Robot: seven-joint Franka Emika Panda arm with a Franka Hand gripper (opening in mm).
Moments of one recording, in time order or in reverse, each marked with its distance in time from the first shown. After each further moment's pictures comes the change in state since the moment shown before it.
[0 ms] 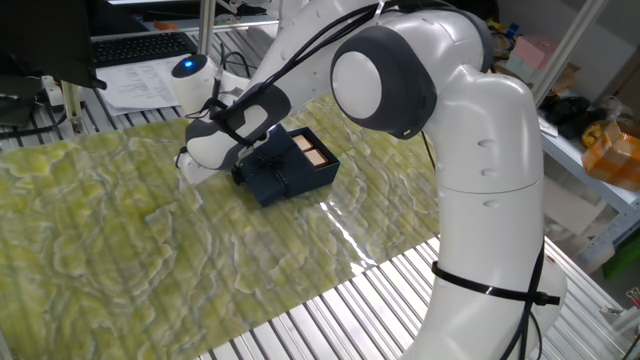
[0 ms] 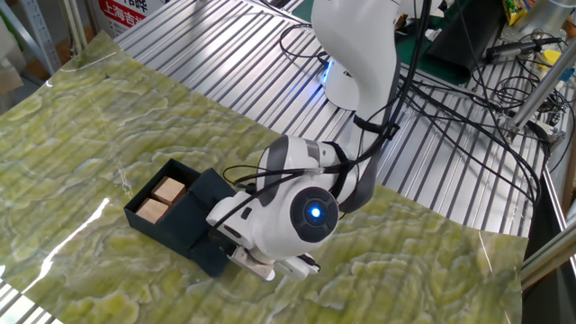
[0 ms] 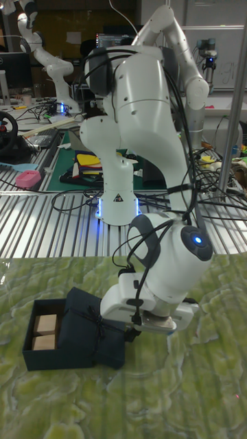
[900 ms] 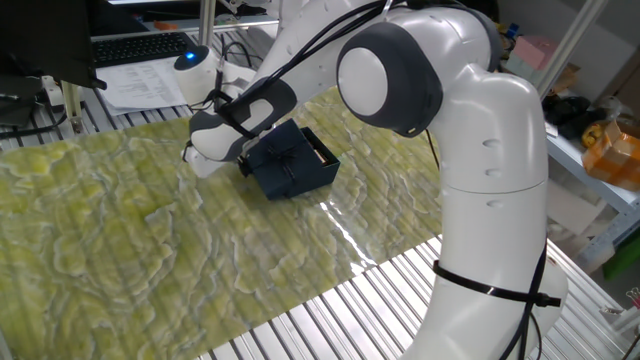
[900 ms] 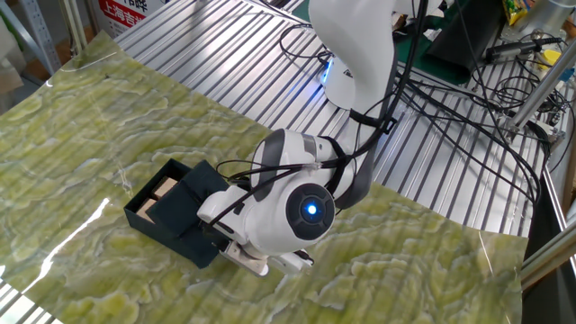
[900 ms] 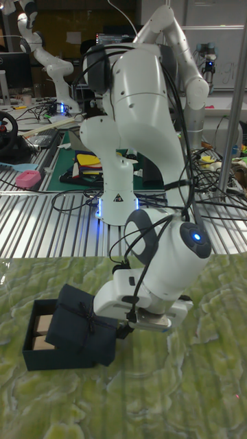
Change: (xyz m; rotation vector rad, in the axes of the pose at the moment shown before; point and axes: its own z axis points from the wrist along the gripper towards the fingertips) arm -0.002 -0.022 -0.010 0.044 0.012 -0.034
